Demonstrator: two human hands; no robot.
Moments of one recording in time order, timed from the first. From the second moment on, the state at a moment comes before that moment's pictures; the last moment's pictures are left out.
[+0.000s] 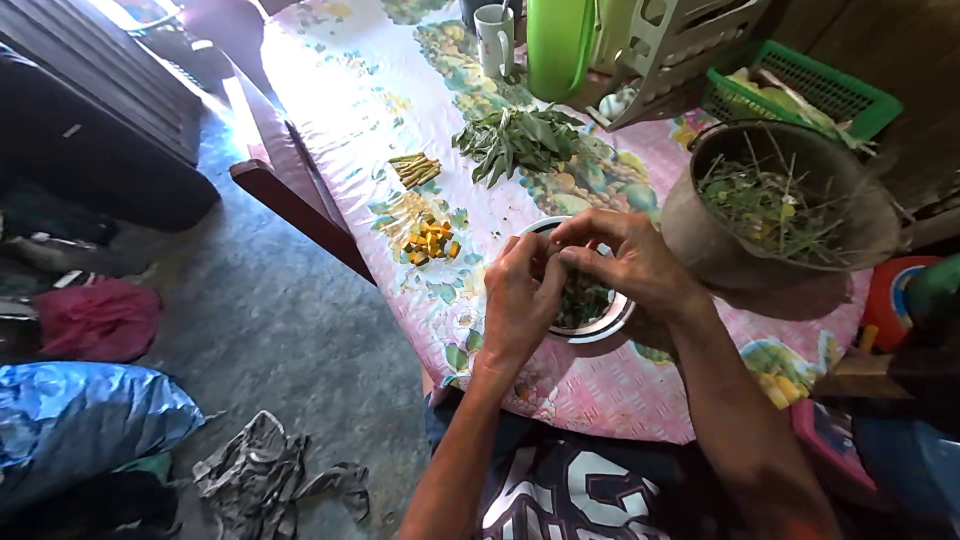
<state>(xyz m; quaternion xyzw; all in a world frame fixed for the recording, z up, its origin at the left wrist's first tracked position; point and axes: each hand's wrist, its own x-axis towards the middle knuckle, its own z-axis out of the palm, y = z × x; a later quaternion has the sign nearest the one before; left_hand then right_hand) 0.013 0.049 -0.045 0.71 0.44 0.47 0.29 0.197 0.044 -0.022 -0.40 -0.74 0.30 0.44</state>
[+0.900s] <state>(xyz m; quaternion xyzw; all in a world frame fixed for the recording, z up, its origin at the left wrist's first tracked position) 0.010 0.051 -0.048 0.73 0.40 0.47 0.29 0.205 0.048 -0.026 -0.41 -0.80 0.19 0.39</state>
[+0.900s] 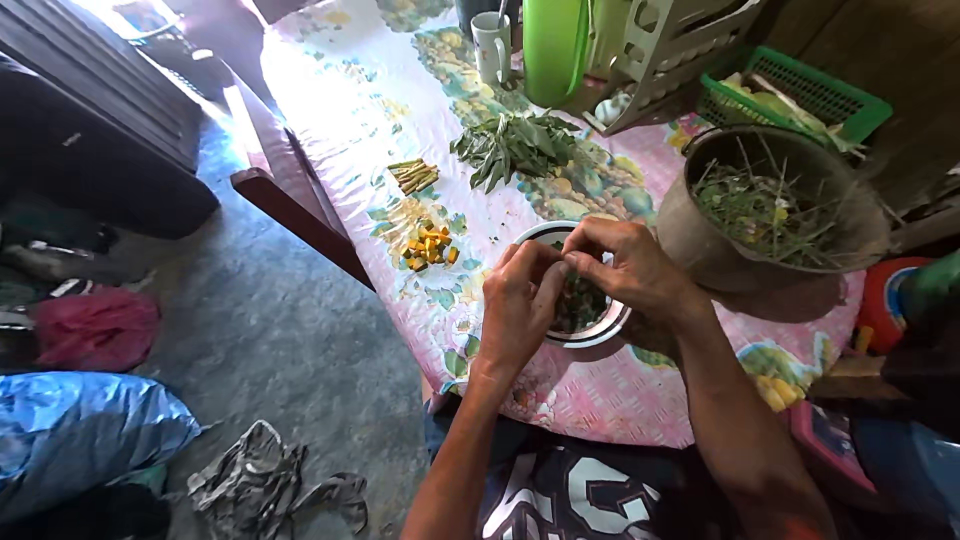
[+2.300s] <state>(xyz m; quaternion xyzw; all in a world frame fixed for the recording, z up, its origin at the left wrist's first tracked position) 0.003 0.058 -0.066 0.65 0.36 0.67 0.07 0.200 0.245 0.104 -0.44 -0.47 0.39 0.66</state>
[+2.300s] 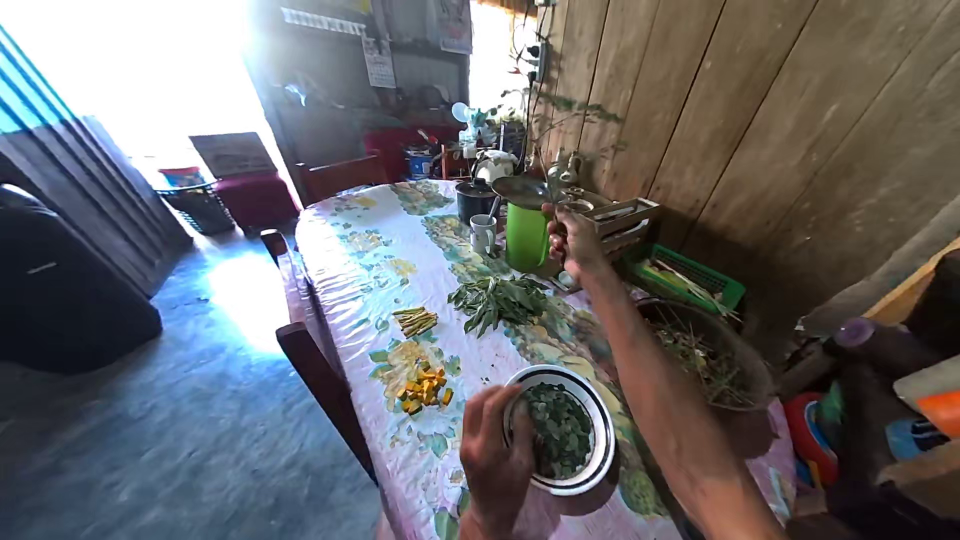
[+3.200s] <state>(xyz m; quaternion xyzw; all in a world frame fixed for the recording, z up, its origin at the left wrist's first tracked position) 0.046 0.142 0.062 0.74 0.26 0.62 0.01 0.164 0.087 0.041 -0.34 -0.46 0.46 0.67</state>
